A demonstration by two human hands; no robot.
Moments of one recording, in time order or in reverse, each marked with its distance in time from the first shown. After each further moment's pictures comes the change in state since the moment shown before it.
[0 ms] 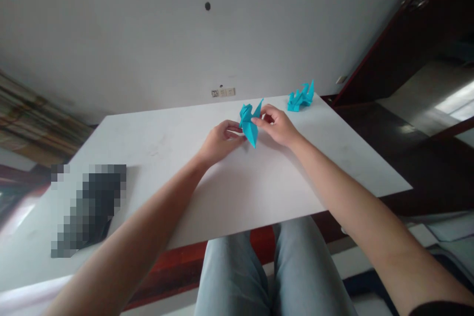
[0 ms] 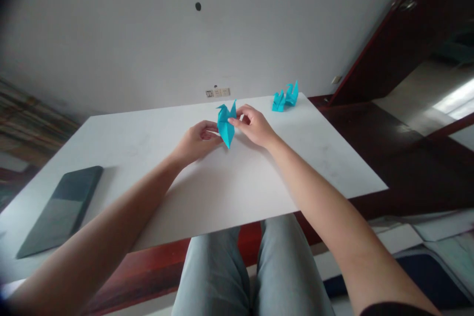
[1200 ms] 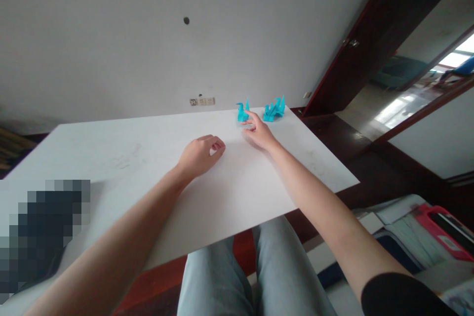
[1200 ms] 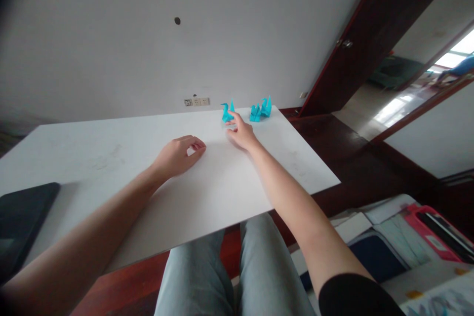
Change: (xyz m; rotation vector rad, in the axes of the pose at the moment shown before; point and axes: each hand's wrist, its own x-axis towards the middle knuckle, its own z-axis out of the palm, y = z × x) left_hand -0.004 0.005 -0.007 0.586 -0.103 0.292; right_hand -0.001 0.042 -0.019 -0.202 0.090 0.312
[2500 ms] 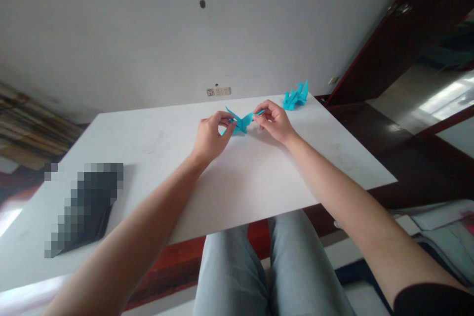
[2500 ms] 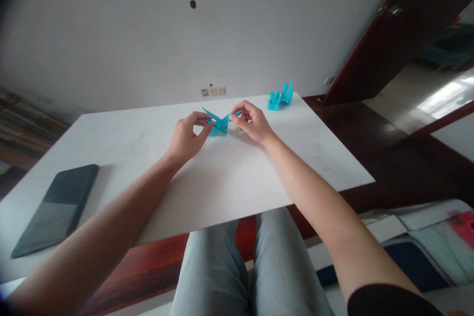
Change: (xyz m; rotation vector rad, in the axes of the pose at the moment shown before) left_hand 0.006 0.000 -0.002 -0.230 0.332 -0.040; right_hand -0.017 -0.041 0.006 0.392 -0.115 -0.237
